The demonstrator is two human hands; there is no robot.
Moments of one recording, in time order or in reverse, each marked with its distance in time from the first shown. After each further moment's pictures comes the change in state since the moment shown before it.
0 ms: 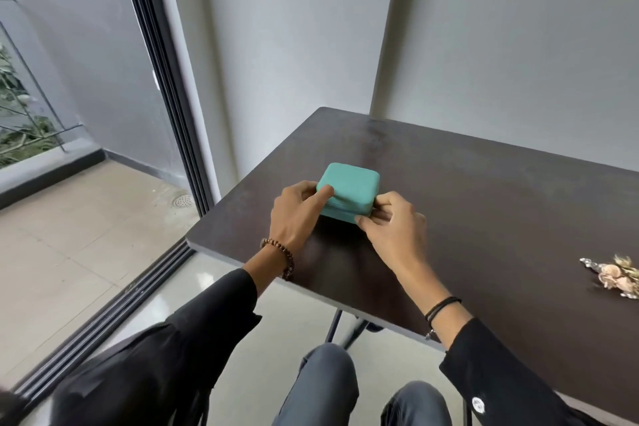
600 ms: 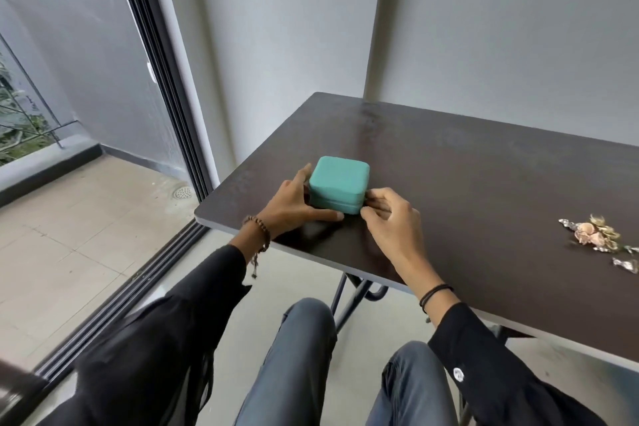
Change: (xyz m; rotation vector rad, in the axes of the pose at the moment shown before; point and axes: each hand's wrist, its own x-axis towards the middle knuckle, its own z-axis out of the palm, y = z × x) left_hand -0.002 -0.035 -0.021 0.275 -0.423 0.109; right_hand -0.041 0.020 -0.009 0.014 -0.016 -0.045
